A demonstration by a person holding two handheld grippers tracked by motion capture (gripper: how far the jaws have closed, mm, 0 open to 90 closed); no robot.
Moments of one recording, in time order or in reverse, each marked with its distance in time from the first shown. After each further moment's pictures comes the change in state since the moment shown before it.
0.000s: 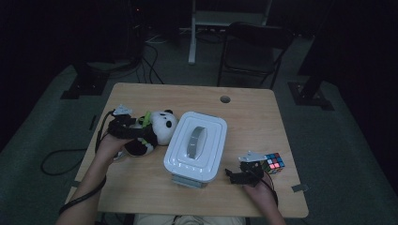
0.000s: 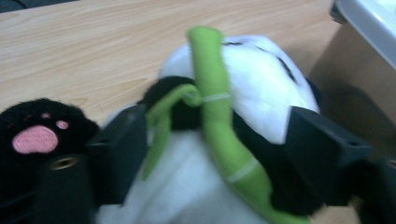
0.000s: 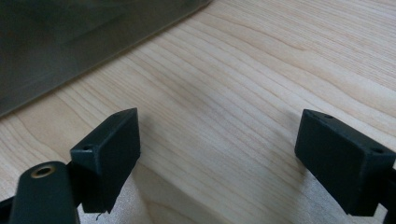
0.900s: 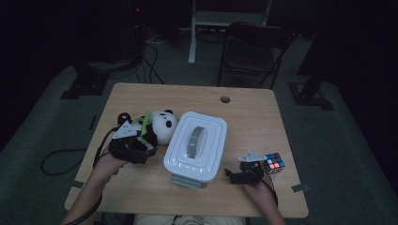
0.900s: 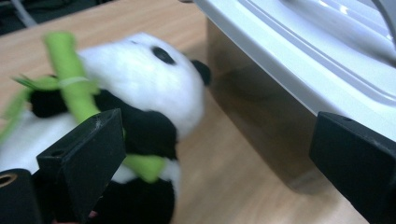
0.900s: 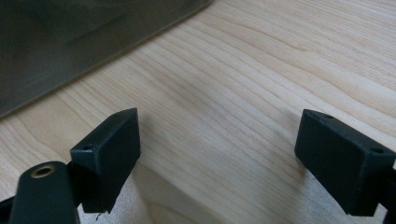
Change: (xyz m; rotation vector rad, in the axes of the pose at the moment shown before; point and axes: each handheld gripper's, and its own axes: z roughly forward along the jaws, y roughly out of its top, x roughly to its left) left arm -0.059 -0.028 -0.032 -0.039 -0.147 0.187; right arm 0.000 0.000 0.000 0.001 0.000 -0.002
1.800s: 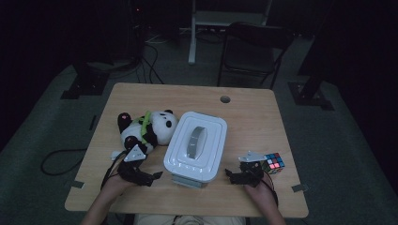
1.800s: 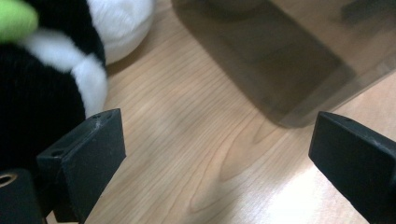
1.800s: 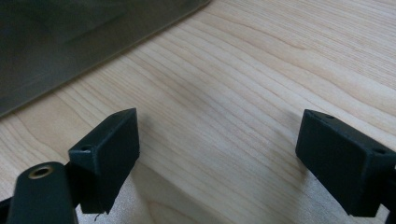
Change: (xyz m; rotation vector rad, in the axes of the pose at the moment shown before) left arm -0.024 -0.065 0.034 0.092 -0.037 -0.025; right arm 0.000 0.000 0.000 0.000 -0.003 0.004
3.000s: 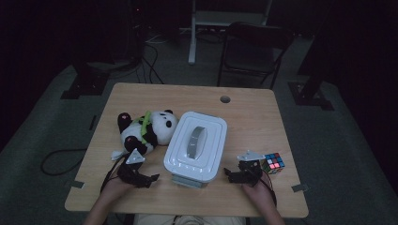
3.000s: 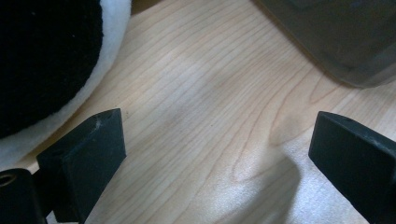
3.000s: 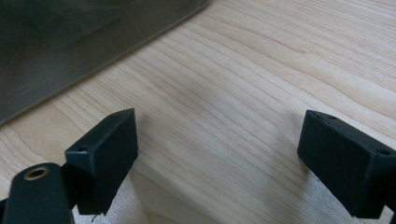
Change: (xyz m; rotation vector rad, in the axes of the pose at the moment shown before) left arm 0.015 -0.027 0.020 0.058 0.050 -0.011; right arm 0.002 0.003 0.004 0.003 -0.013 0.010
